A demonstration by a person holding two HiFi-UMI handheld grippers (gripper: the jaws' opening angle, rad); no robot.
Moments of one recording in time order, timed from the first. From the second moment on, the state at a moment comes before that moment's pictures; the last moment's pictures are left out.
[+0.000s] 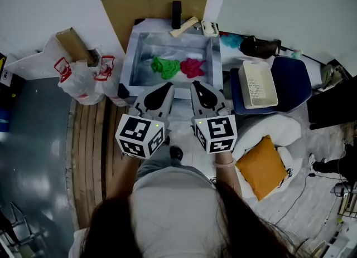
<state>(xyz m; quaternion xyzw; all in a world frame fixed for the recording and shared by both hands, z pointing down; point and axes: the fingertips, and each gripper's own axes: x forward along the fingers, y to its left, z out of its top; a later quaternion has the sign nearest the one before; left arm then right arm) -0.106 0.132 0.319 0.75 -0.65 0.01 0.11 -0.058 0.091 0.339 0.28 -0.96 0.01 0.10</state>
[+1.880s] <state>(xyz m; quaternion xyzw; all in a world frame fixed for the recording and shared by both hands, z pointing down) -0.215 -0.069 0.408 0.78 -0.59 0.02 0.20 -0.146 -0.090 0.499 0.29 -0.91 0.07 0.29</state>
